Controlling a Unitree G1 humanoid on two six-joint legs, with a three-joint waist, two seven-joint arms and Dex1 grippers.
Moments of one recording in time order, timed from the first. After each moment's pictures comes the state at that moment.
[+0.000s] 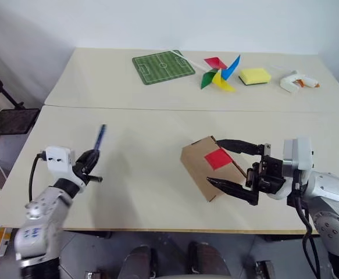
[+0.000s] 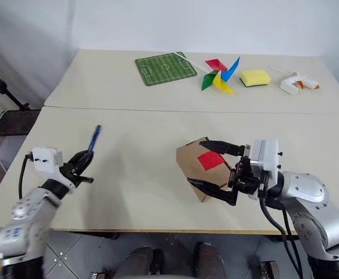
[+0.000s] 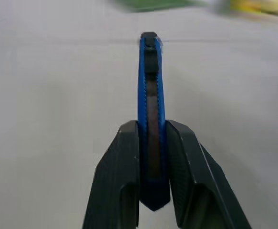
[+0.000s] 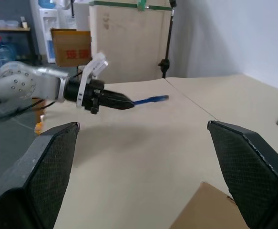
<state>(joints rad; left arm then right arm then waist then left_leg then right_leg) 0.06 0.50 0.36 -0.42 -0.45 0.48 -0.55 -0.11 -0.72 -0.17 -0.61 0.82 0.36 0.95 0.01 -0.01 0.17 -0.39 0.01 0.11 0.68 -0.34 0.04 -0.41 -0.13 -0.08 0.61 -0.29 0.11</state>
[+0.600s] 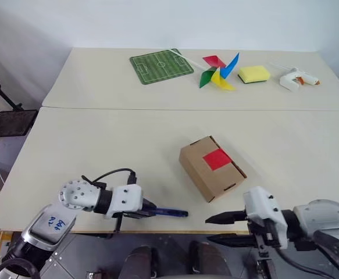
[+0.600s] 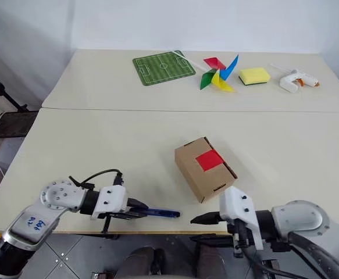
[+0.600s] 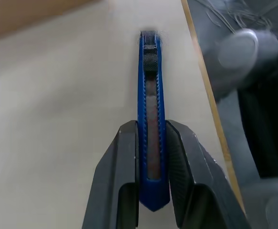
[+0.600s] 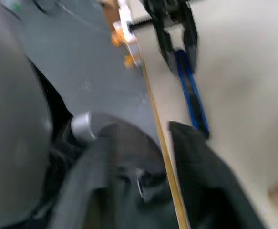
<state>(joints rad) -0.16 0.80 -0.27 -0.39 -0.15 0.28 -1.10 0.14 -0.99 -0.04 -0.83 0.75 0.66 0.89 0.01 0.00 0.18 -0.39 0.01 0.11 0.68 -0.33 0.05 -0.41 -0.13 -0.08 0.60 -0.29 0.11</state>
